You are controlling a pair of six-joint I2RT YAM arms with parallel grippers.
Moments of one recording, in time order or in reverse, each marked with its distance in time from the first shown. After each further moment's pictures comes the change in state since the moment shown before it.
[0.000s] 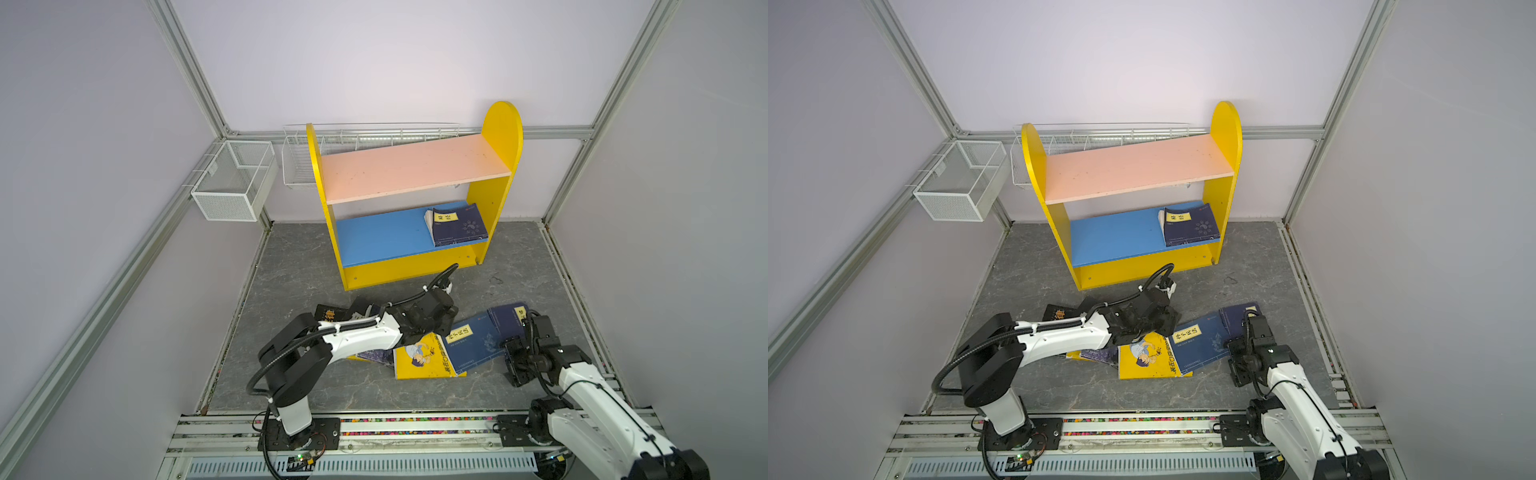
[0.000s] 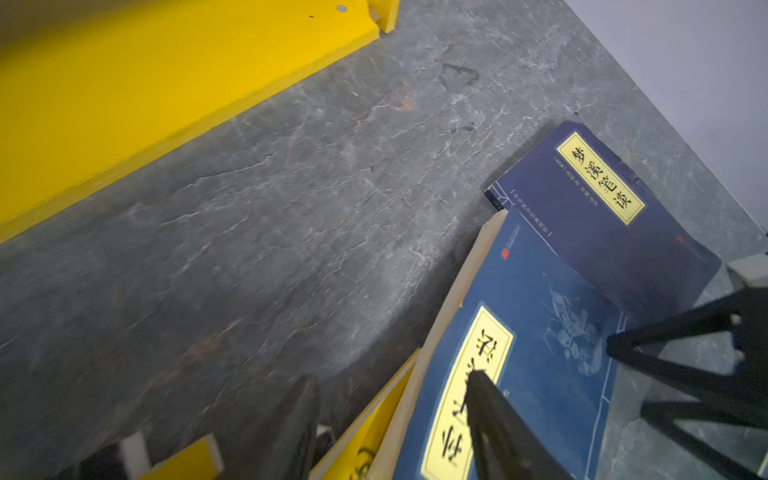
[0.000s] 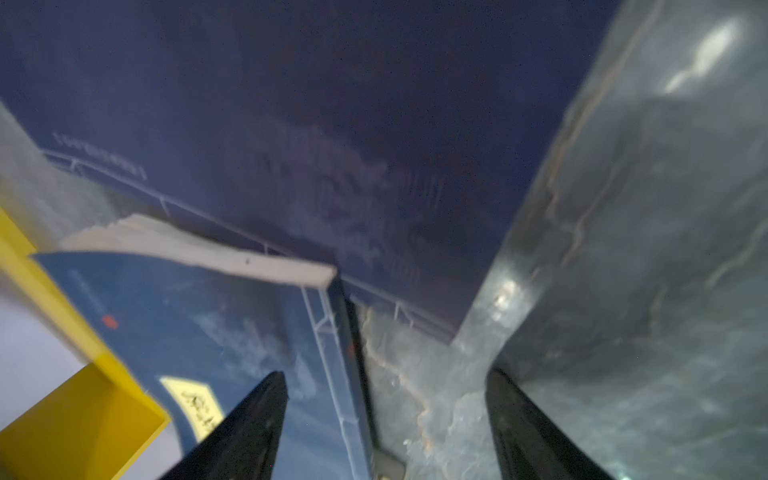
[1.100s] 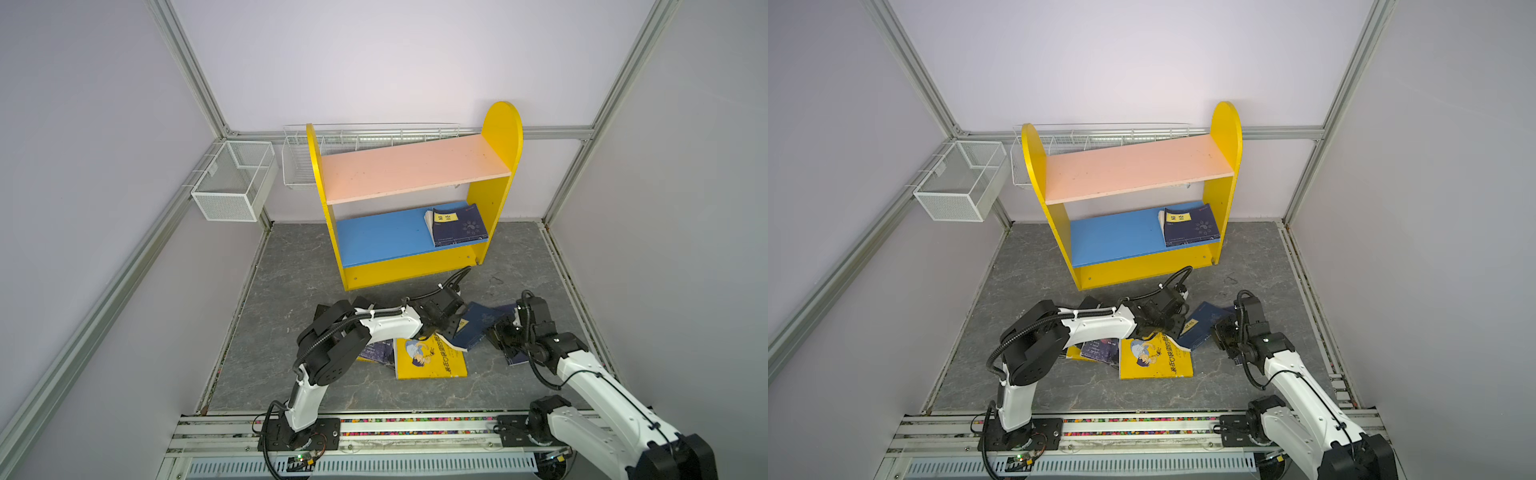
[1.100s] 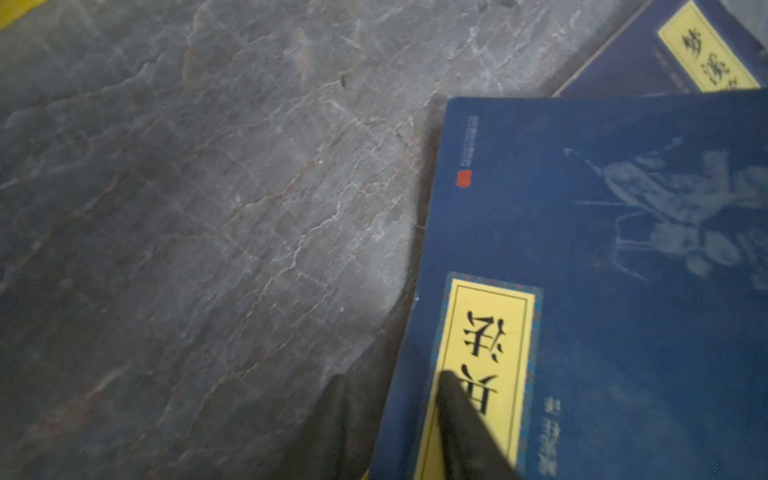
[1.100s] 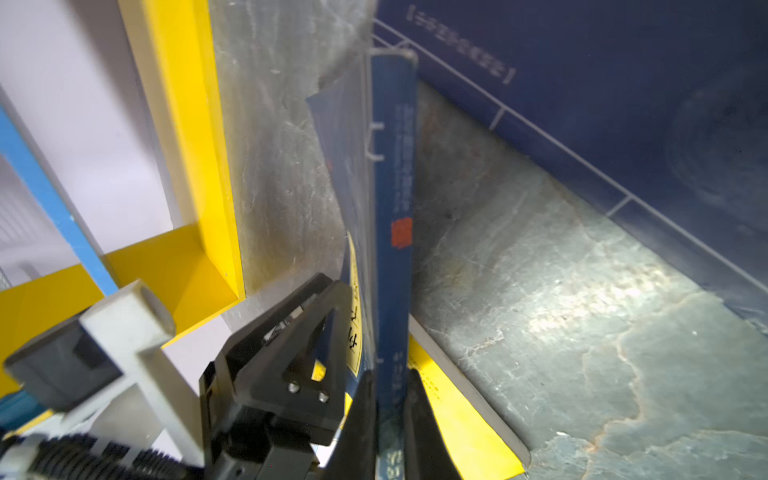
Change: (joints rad) left arm 0.028 0.203 0.135 -0.091 0.087 -0.006; right arm 0.081 0.114 0.154 0.197 -0.069 -0.186
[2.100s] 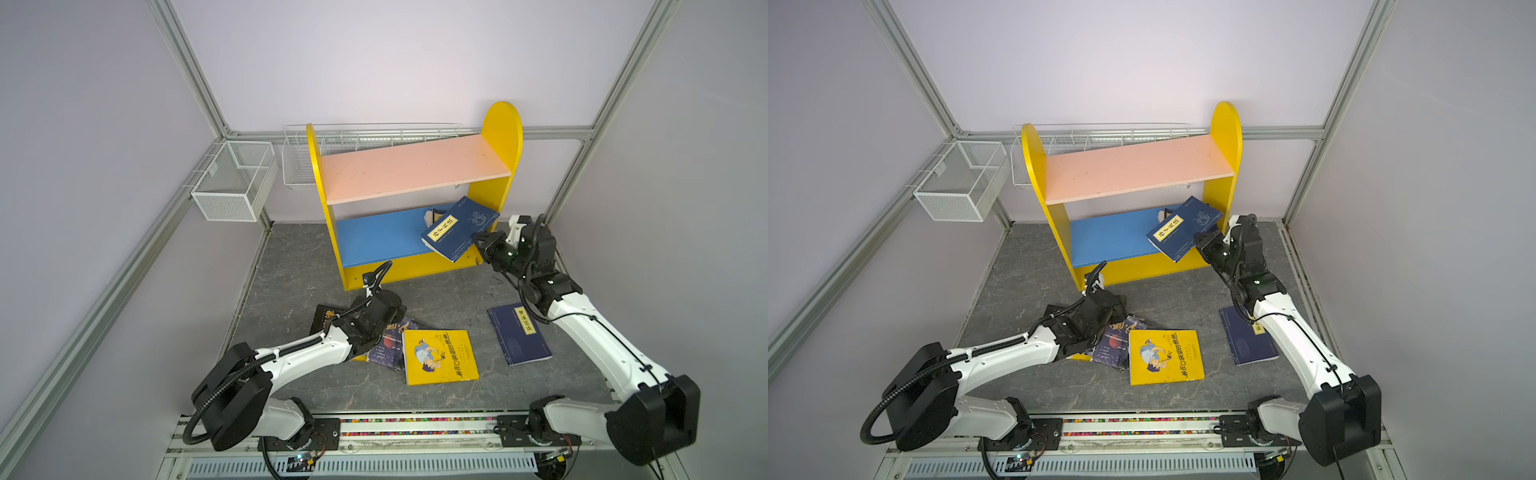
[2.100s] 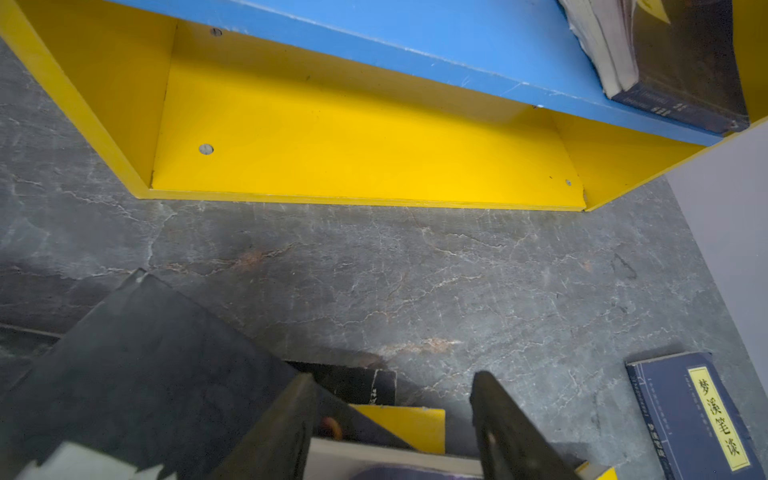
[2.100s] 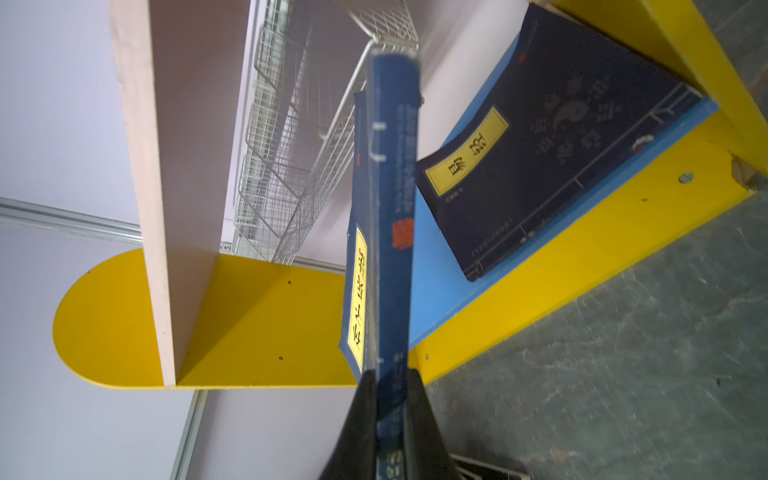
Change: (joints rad) left arm 0.164 -0.633 -0.555 0.156 -0.378 -0.377; right arm 0.044 0.378 0.571 0.452 0.092 -0.187
